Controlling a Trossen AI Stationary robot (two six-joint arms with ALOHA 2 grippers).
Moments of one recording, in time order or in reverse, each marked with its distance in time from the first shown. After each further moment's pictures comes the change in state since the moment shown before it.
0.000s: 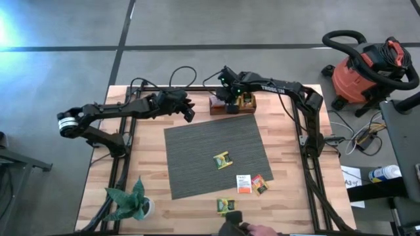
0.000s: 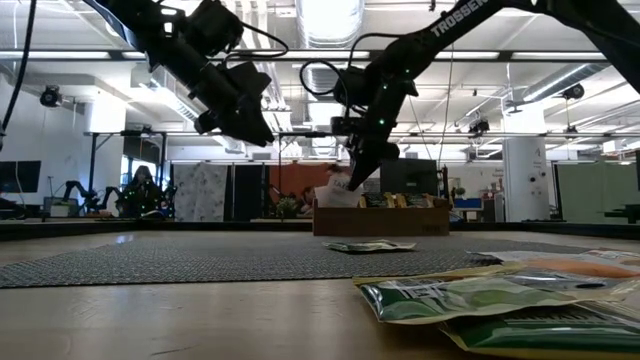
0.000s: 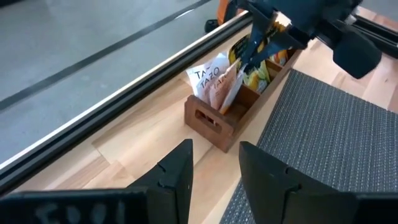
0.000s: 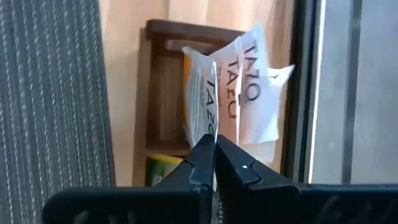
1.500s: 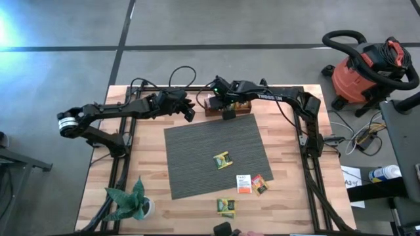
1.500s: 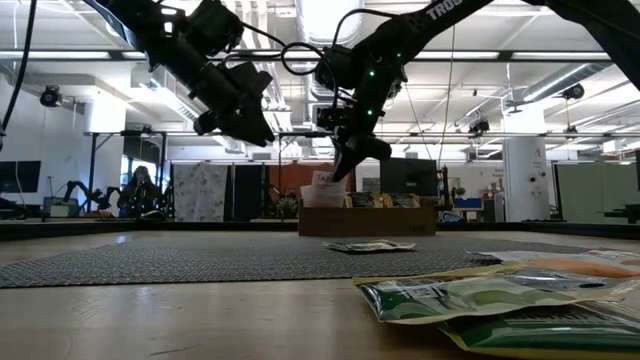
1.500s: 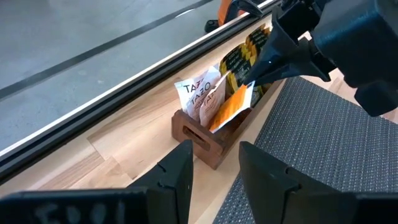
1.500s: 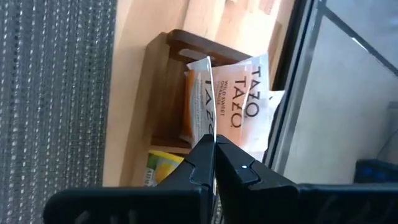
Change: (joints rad) left arm -0.004 0.001 0.000 0.002 -0.001 -0.047; right arm 0.140 0.000 0.023 0.040 0.194 -0.126
